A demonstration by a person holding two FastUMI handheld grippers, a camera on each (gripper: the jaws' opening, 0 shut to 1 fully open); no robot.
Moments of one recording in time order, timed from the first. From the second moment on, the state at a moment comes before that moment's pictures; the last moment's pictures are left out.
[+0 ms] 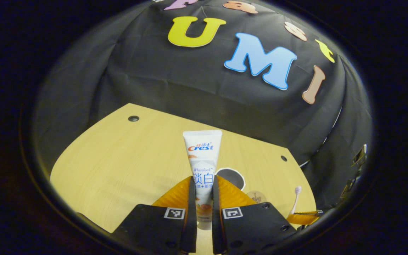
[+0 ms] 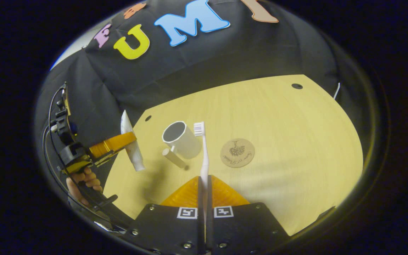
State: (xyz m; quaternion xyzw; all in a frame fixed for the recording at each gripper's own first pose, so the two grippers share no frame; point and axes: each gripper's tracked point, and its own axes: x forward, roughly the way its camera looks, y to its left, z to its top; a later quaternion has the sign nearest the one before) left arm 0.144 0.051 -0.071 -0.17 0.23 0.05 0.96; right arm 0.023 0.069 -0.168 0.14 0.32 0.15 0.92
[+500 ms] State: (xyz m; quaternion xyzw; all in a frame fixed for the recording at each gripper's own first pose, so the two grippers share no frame) left arm 0.204 0.023 -0.020 -0.19 0.14 -0.02 0.97; right arm 0.020 0.065 -0.160 0.14 0.31 0.13 0.93
